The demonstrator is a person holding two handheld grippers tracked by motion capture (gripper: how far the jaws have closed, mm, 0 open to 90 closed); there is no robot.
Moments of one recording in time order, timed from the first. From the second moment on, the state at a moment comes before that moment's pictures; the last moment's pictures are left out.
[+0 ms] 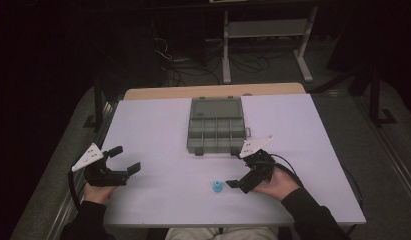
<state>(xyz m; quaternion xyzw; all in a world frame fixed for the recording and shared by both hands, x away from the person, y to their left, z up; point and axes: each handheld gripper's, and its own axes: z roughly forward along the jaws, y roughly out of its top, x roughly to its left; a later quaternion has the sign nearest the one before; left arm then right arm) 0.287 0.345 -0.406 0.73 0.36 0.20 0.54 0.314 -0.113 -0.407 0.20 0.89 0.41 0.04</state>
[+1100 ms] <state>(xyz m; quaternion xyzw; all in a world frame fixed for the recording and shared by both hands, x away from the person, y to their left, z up) 0.286 0.345 -0.405 0.73 0.36 0.20 0.54 0.315 -0.079 -0.418 0.15 0.92 0.37 0.01</state>
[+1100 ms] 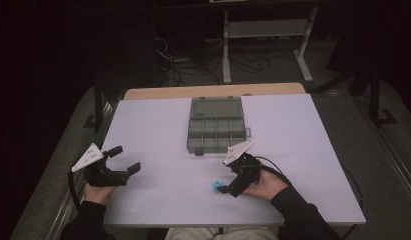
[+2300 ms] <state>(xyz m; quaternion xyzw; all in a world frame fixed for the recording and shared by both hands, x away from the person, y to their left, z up) 0.286 0.344 -0.406 0.73 0.36 0.20 0.54 0.314 -0.061 -0.422 0.11 0.94 0.33 -0.02</state>
